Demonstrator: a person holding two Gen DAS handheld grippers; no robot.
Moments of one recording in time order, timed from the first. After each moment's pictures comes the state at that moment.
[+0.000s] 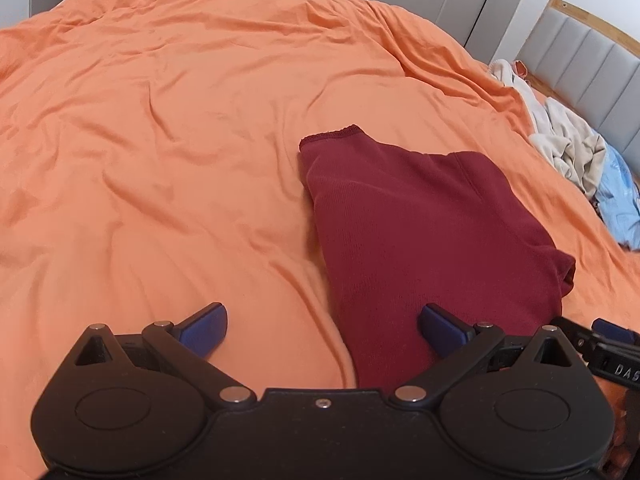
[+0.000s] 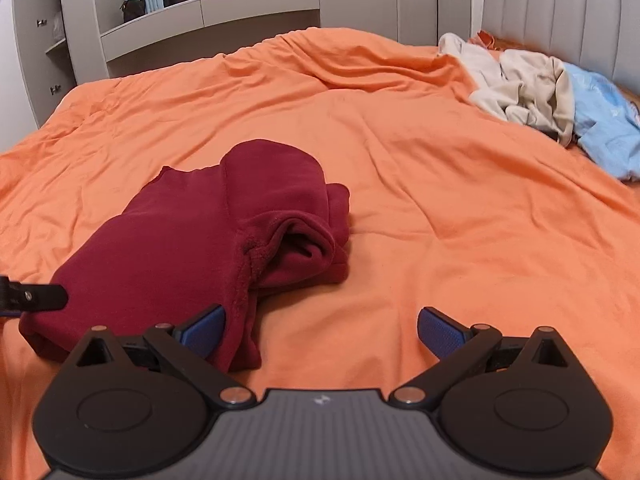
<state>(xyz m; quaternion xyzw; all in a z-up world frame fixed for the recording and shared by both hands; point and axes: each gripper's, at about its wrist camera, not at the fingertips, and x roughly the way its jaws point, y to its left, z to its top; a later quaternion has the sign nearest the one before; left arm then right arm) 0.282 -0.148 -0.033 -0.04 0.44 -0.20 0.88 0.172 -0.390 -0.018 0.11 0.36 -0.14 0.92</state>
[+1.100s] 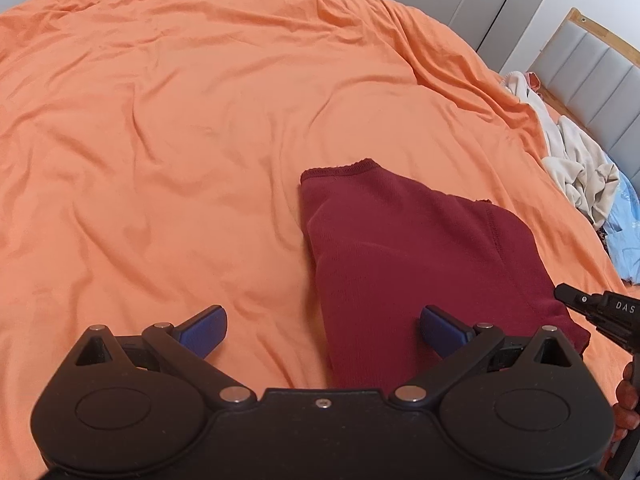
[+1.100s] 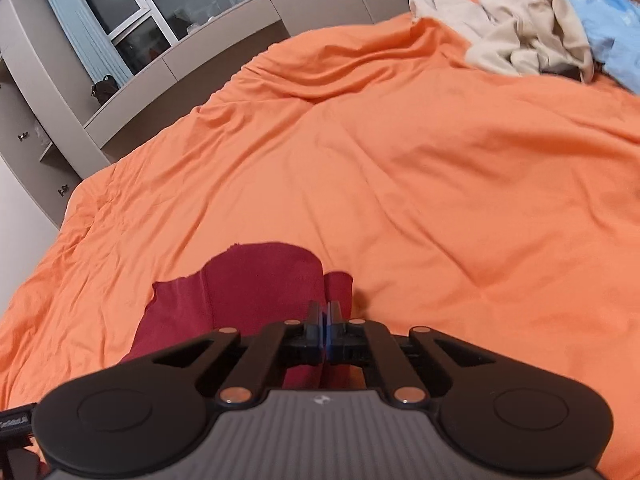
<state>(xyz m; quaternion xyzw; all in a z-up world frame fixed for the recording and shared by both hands) 0.352 -0.165 -0.032 -0.07 0.46 -0.19 0.87 0.248 -0.483 -0.026 0.29 0.33 -0.10 0.89</state>
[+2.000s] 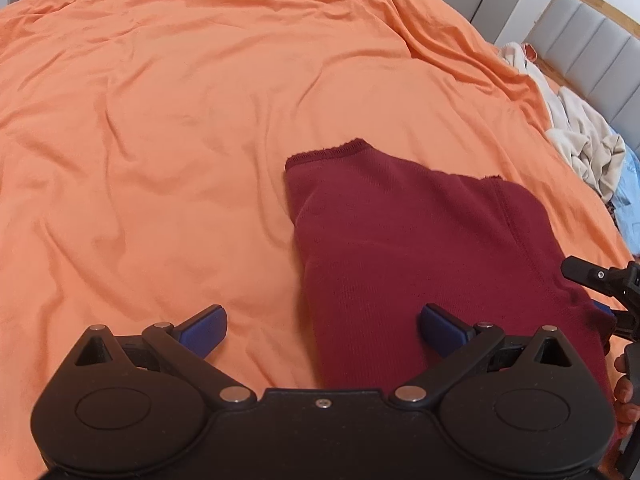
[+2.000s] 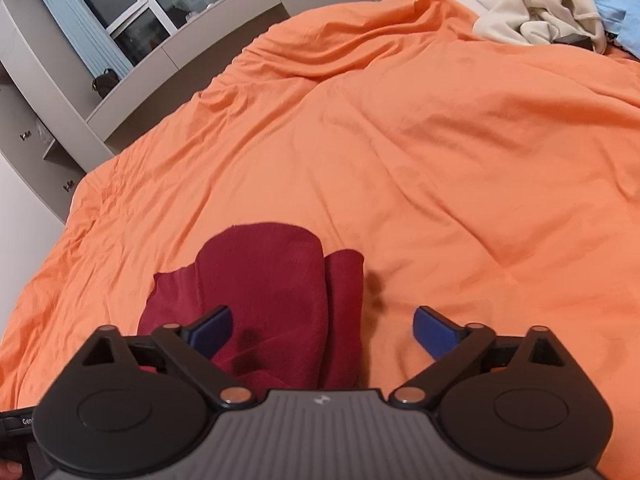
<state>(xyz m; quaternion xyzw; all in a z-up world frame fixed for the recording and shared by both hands) 0.370 -0.186 -0.051 -0.03 0.48 -0.20 0.85 0.266 -0.481 -0.045 0.31 0.34 -0.08 0.88</state>
